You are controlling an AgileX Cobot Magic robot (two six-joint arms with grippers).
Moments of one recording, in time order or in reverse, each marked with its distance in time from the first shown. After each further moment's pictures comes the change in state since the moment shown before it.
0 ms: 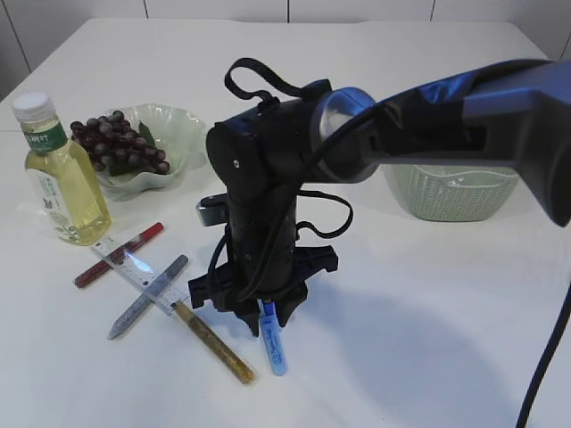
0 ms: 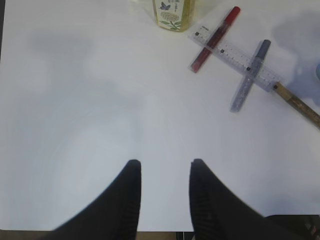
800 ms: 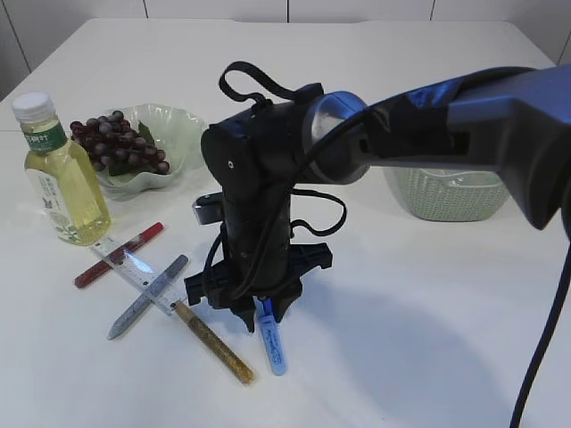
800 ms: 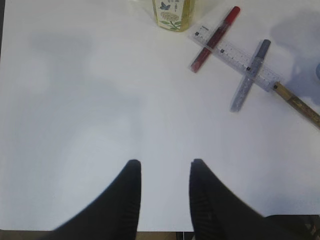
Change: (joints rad) left arm 0.000 0.000 0.000 0.000 0.000 0.000; right arm 0.000 0.031 -0.036 -0.011 0.009 -0.003
